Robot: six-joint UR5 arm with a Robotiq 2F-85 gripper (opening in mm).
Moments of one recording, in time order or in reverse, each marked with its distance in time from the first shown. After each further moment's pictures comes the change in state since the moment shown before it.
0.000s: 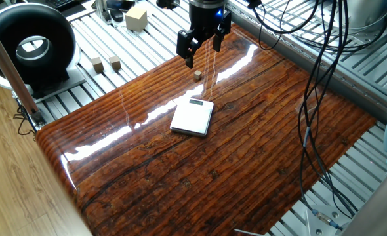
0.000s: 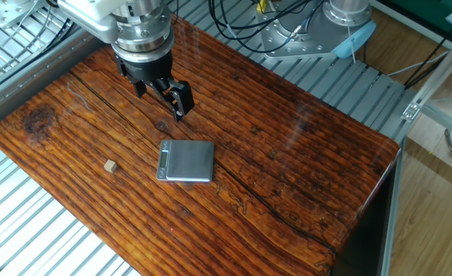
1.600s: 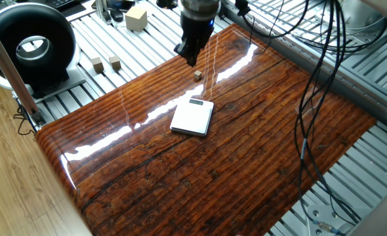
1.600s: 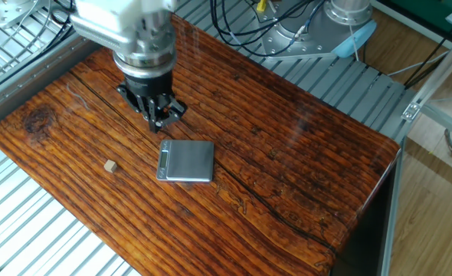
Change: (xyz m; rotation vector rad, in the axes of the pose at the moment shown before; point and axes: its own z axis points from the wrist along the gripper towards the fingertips) arm -0.027 0.016 0.027 0.031 -0.120 -0.180
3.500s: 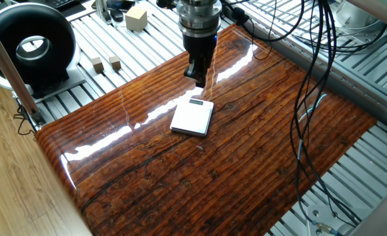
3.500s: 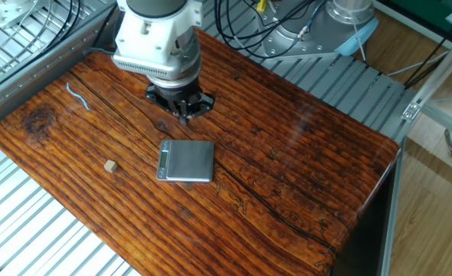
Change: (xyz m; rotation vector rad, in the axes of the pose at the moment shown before) arm 0.053 0.032 0.008 -0.077 0.175 -0.256
